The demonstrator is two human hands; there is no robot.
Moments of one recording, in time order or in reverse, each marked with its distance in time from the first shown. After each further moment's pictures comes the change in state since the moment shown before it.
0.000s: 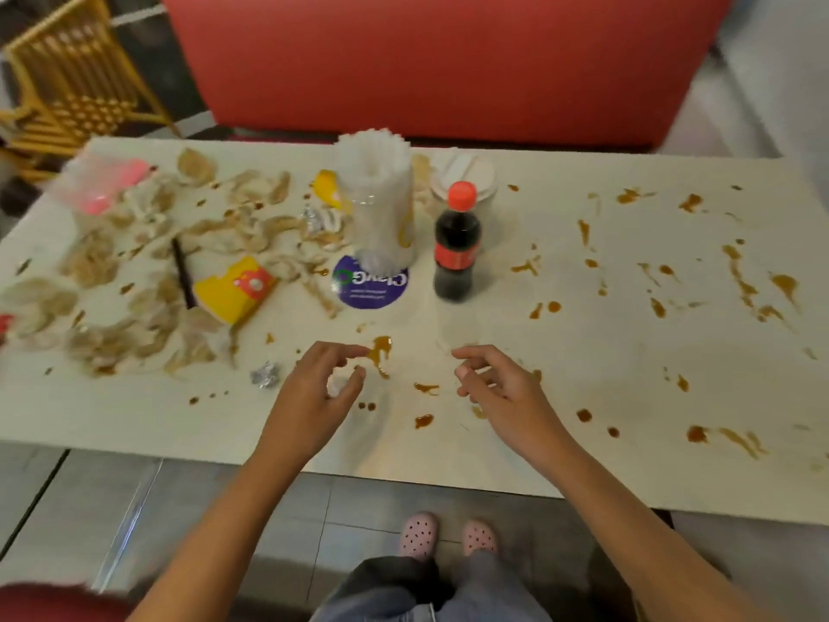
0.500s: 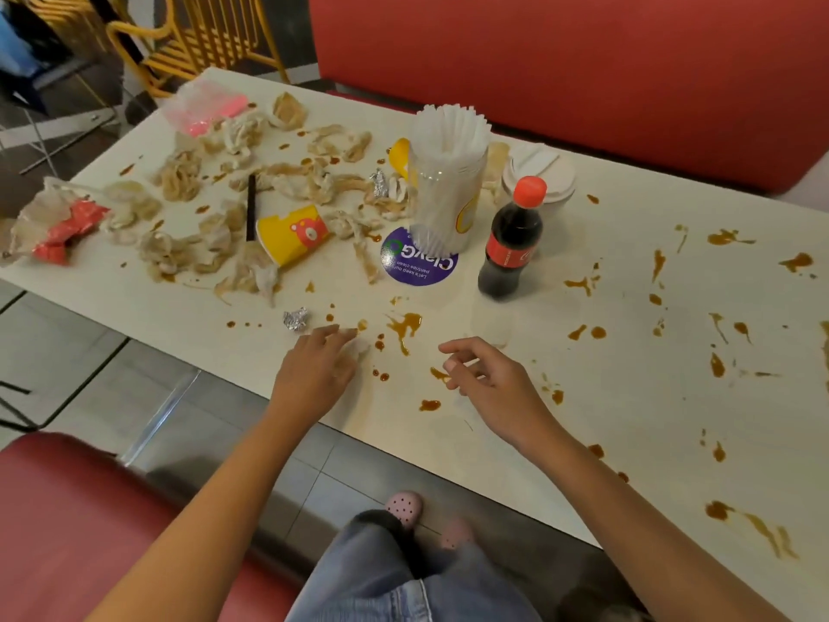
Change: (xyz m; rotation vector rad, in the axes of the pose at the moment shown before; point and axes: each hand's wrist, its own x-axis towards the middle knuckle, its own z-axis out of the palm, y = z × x) left_hand -0.020 -0.042 0.030 0.410 0.033 -0.301; right_hand 0.025 -0.001 0.000 -0.102 -0.334 -0.007
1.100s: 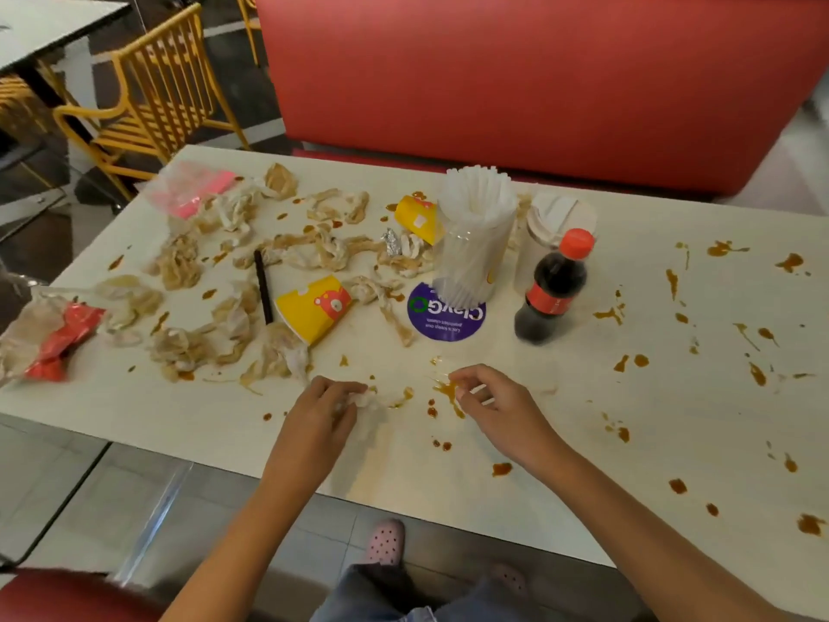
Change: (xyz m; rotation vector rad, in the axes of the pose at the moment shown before) left_hand 0.029 -0.059 -0.055 -0.259 0.062 0.207; right_hand 0.062 -0.024 0.059 -0.106 0.178 0.082
